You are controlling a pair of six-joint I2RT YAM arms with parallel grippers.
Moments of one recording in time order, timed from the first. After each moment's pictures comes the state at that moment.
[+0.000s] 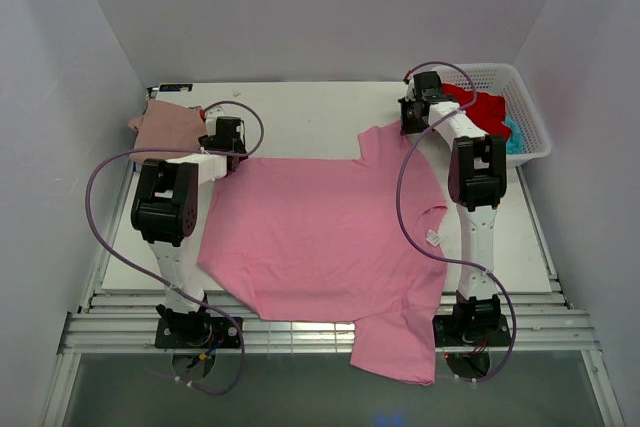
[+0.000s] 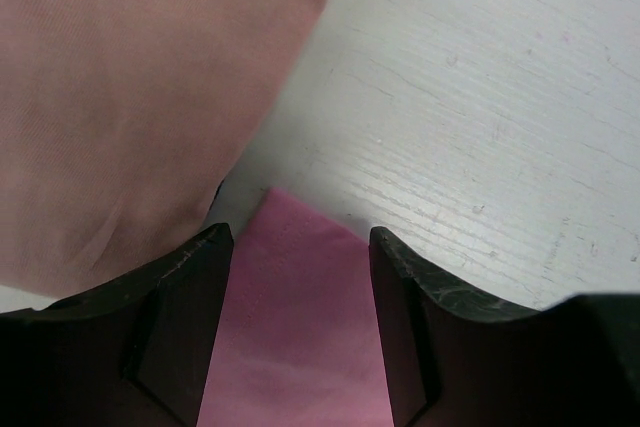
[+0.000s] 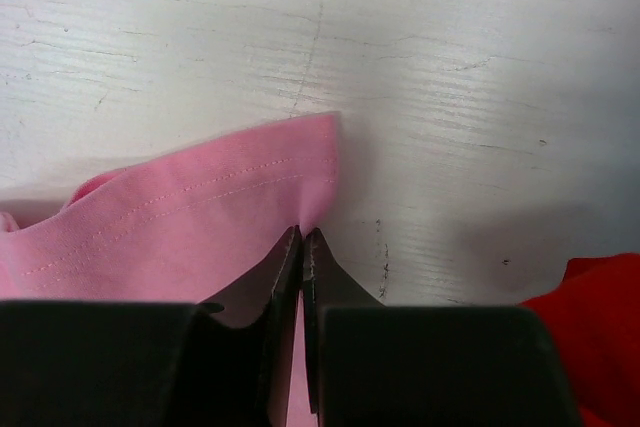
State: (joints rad) left arm -0.16 1.97 1.17 0.06 -0.45 -0.40; right arm 0.14 2.40 1.99 -0.50 -0.10 0.03
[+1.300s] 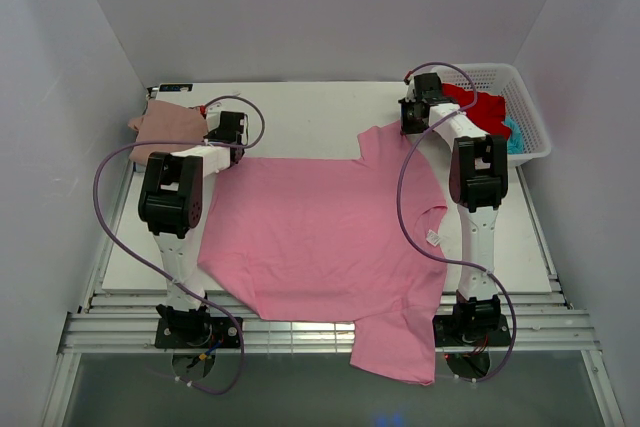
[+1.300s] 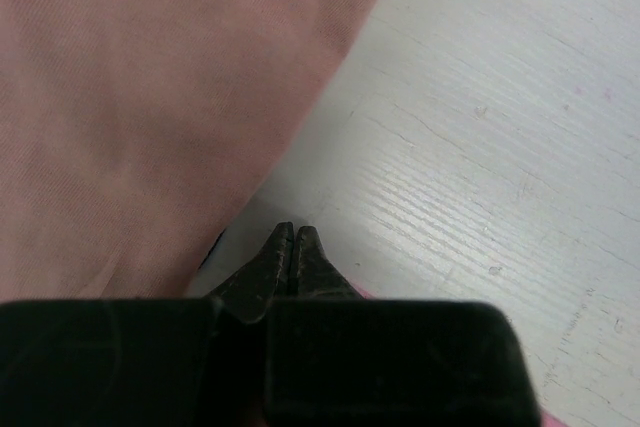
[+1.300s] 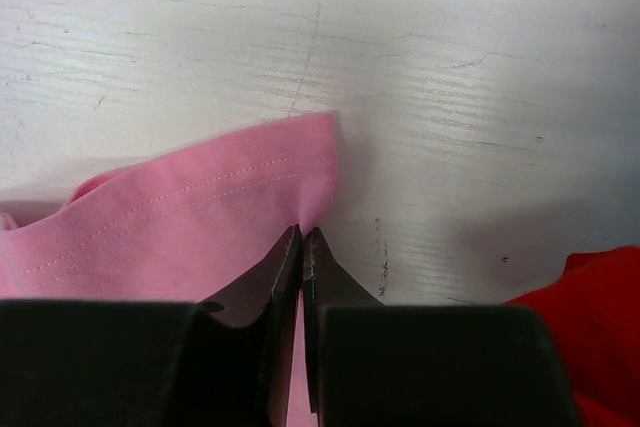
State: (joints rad) left arm -0.16 2.06 1.30 -0.04 -0.54 -0.44; right arm 0.14 2.38 1.95 -0.46 -0.10 0.04
